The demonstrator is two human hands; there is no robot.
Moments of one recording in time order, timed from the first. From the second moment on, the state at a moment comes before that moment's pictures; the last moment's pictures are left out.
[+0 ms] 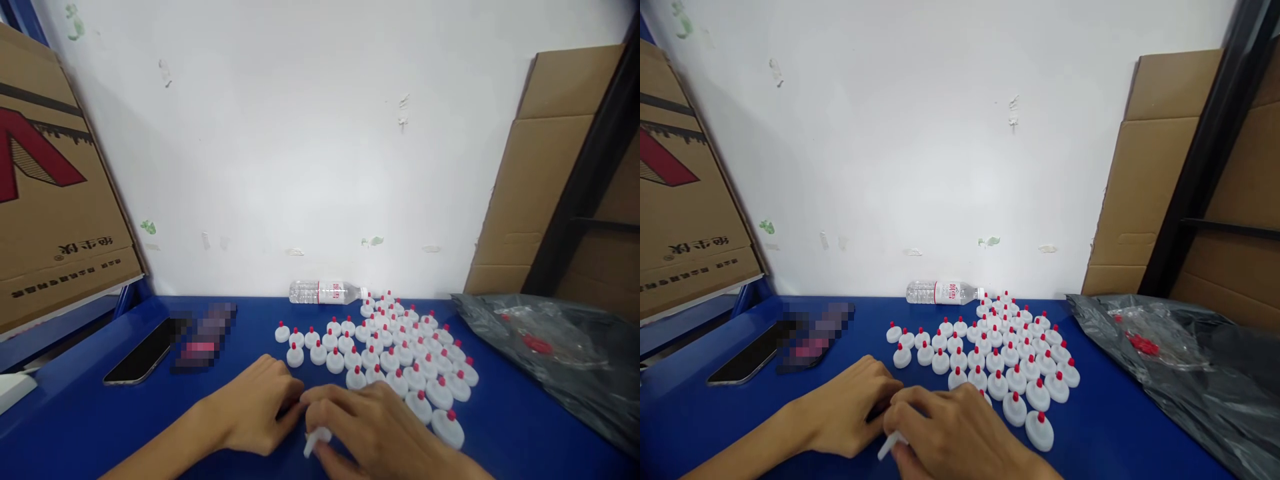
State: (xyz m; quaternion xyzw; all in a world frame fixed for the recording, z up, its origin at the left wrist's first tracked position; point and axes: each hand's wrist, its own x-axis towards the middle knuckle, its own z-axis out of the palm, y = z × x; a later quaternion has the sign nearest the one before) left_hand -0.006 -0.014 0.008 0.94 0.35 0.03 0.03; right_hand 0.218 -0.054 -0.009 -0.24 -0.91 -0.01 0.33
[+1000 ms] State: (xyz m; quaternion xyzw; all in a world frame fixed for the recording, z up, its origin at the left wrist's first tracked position) left_hand -0.011 0.007 0.007 0.85 0.51 0.10 -0.04; right_hand 0.217 -0.059 -0.042 -0.38 -0.84 0.15 0.34
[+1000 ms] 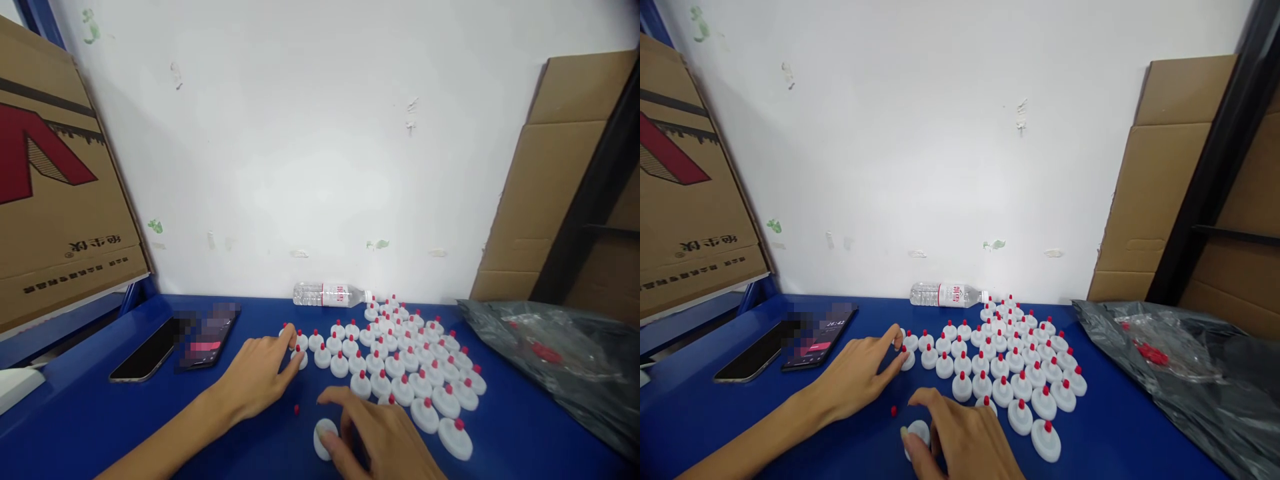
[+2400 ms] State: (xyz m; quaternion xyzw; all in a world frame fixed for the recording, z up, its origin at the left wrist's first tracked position) left_hand -0.006 -0.019 0.007 0.90 0.33 0.26 0.11; right_hand 0.239 -0.051 -0.023 -0.47 -0.80 0.00 0.37
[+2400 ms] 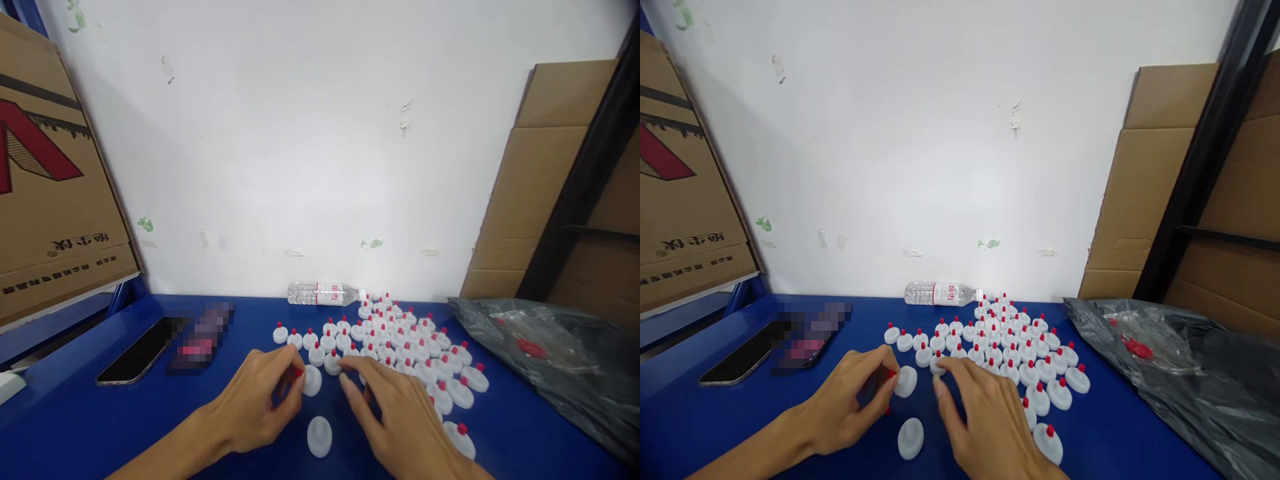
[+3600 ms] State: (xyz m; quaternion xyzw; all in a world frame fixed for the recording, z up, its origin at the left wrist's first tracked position) left_hand -0.012 0.002 0.011 0.87 0.41 0.21 0.16; right_hand 0.254 -0.054 -0.005 -0.33 -0.82 -0.18 0.43
